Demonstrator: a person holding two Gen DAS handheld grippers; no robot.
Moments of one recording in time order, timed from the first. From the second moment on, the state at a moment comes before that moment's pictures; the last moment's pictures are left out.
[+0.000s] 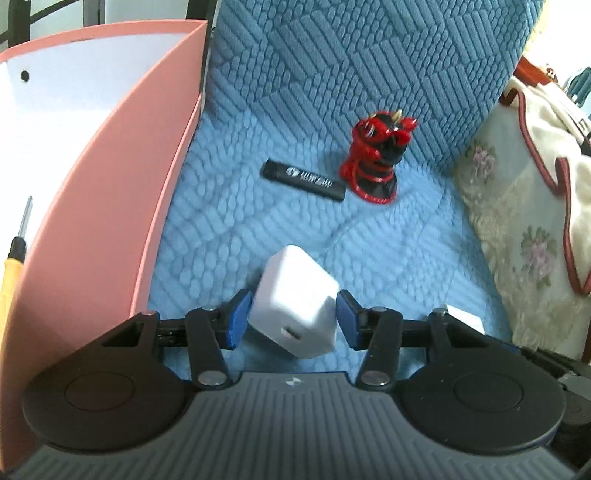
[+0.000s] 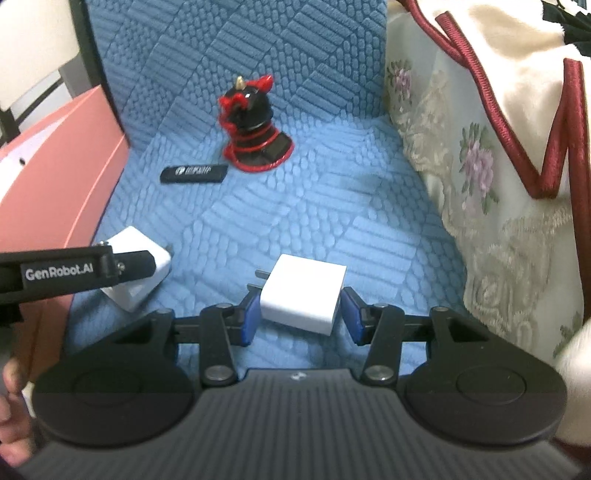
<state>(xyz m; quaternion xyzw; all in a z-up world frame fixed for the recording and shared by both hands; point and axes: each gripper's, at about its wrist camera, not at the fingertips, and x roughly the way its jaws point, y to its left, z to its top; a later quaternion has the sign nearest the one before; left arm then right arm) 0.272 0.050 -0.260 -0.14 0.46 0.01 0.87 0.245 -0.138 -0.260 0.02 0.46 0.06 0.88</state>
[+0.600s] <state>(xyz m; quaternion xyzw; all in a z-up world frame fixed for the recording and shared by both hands) 0.287 0.035 -0.275 -0.04 0.50 -0.01 0.87 0.248 -0.132 -0.267 0.00 0.46 0.06 0.89</state>
